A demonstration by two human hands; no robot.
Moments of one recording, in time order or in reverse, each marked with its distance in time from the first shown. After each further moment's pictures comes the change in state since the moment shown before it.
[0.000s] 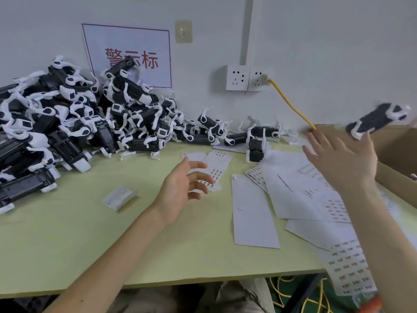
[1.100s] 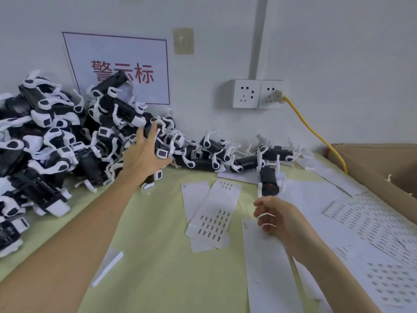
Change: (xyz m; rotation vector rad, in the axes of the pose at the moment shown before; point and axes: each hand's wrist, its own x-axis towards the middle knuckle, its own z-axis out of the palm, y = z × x) left_hand 0.197 0.068 -0.144 1.664 0.607 0.107; right_hand 0.023 0.133 0.030 -0.888 0.052 0.319
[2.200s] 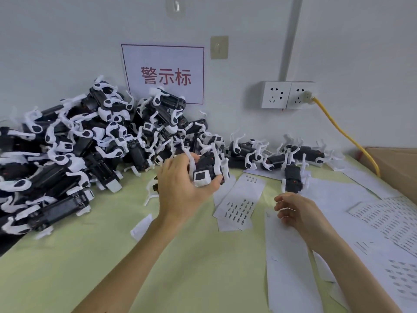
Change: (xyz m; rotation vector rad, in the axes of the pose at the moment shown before) left_hand -0.167 0.044 -0.064 -0.533 0.444 0.096; right_hand -0.003 0.004 0.004 -0.082 0.002 -0.028
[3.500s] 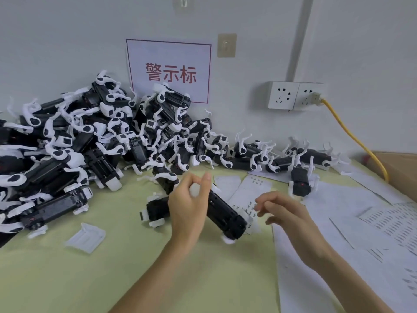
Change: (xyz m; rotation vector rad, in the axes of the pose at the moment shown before) left_hand -0.037 0.005 0.011 -0.435 0.024 -0.421; right_hand -0.039 -0.009 0.049 -0.119 -0.269 -0.348
